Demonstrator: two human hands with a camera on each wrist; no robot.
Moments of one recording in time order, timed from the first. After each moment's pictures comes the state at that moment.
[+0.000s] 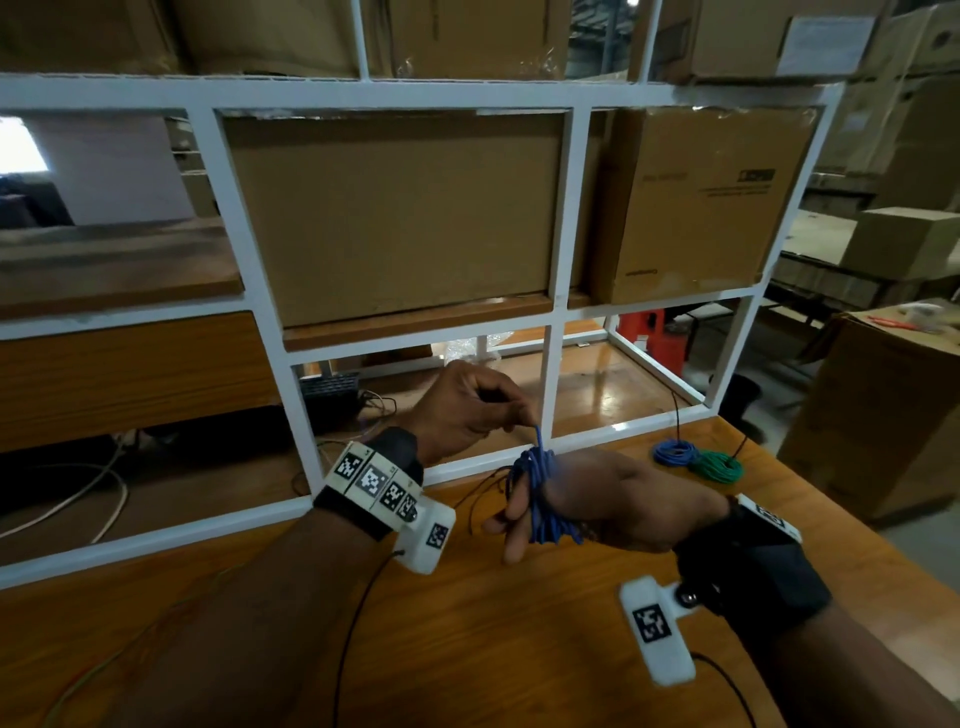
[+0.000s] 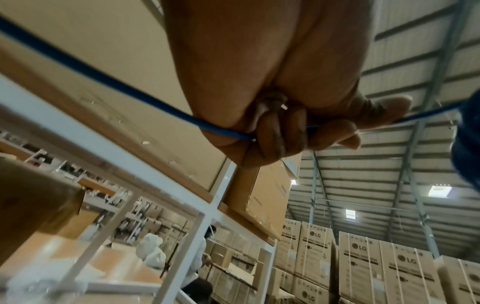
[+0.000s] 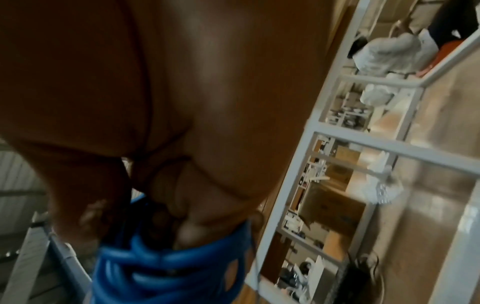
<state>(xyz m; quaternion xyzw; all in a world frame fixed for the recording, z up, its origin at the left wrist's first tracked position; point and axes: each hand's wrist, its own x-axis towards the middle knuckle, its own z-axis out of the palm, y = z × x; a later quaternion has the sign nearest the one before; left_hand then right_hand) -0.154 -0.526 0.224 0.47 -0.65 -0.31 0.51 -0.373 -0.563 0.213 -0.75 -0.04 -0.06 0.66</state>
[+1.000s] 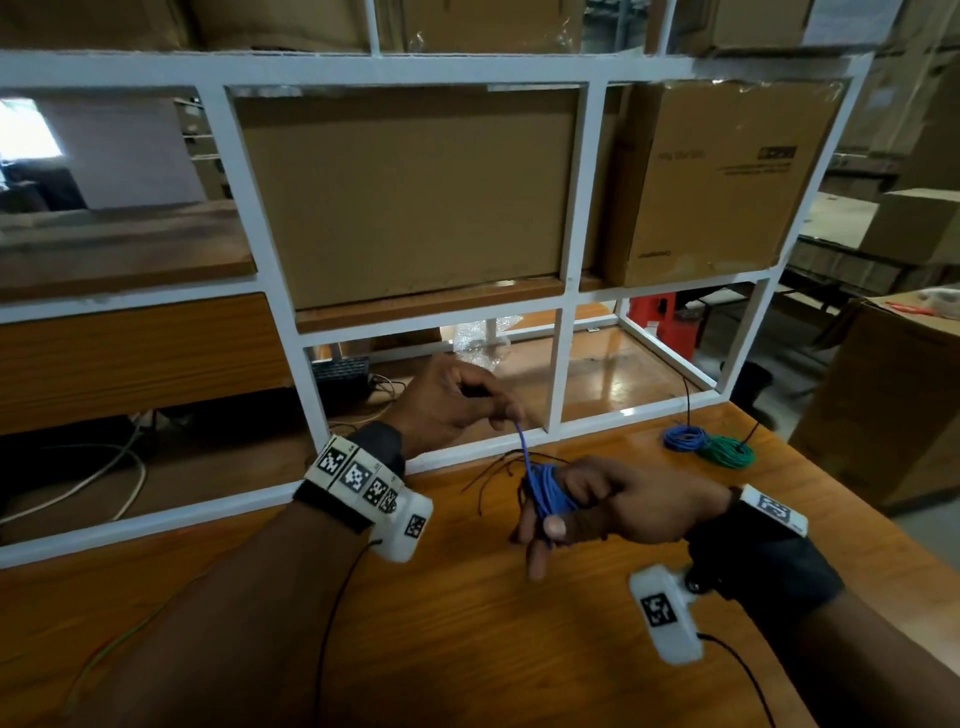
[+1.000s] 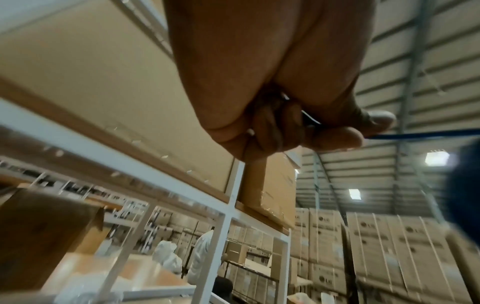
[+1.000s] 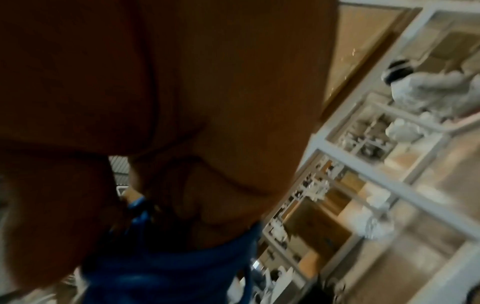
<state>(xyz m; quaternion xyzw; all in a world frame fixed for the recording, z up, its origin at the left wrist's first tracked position) -0.137 -0.502 0.221 0.52 -0.64 -0.30 0.48 -0.376 -0.560 0.210 -0.84 0.06 0.02 0.54</state>
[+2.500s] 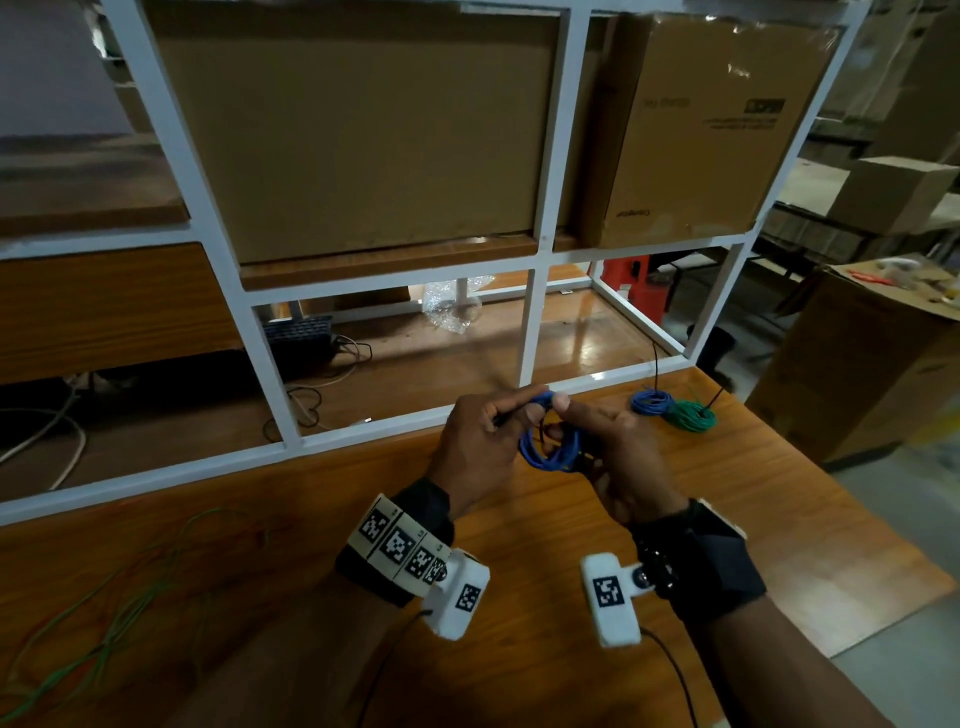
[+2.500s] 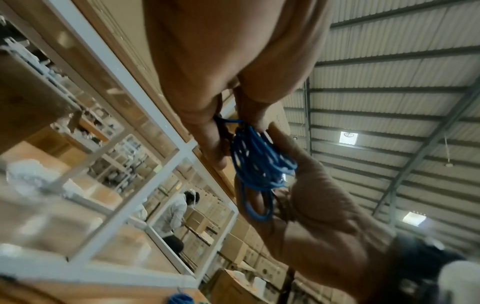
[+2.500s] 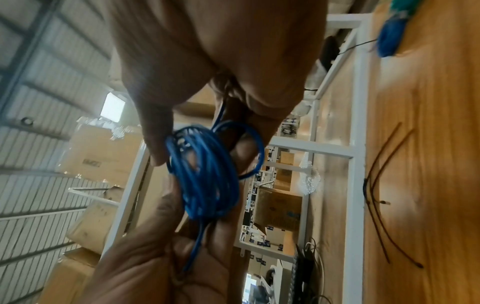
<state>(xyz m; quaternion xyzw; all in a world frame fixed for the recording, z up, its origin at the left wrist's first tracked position) -0.218 -0.511 0.149 0.53 -0.52 -0.32 0.58 -0.377 -0.578 0.144 -0.52 0.30 -0.40 0.70</state>
